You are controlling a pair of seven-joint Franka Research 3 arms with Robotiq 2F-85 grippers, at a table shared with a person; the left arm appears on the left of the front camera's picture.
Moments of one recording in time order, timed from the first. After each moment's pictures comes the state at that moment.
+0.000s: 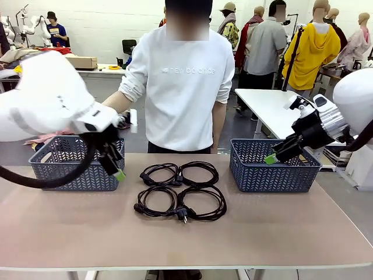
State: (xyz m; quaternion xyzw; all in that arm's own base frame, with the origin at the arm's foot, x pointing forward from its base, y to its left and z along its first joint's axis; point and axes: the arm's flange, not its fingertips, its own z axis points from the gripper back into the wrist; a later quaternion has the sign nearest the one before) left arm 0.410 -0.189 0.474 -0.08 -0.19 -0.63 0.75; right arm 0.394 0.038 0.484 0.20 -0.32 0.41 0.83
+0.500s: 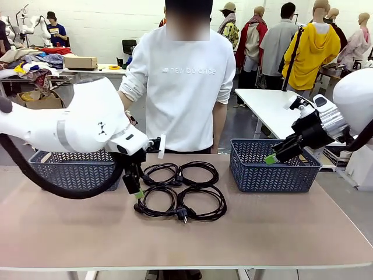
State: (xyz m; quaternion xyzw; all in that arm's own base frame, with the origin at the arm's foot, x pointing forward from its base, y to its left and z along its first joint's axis) left arm 0.414 -0.257 0.421 -0.05 -0.15 -0.69 0.71; right arm 0.394 0.038 0.484 0.20 -0.32 0.41 0.83
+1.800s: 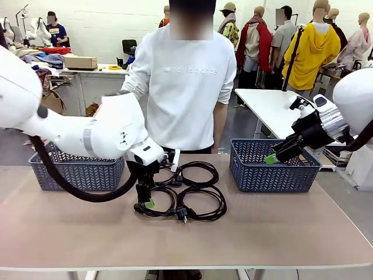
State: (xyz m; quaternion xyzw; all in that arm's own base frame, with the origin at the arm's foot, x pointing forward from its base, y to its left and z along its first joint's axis) left arm 0.437 -0.299 0.380 -0.05 -0.10 -0.72 0.68; right arm 0.394 0.038 0.484 0.20 -0.32 0.41 0.83
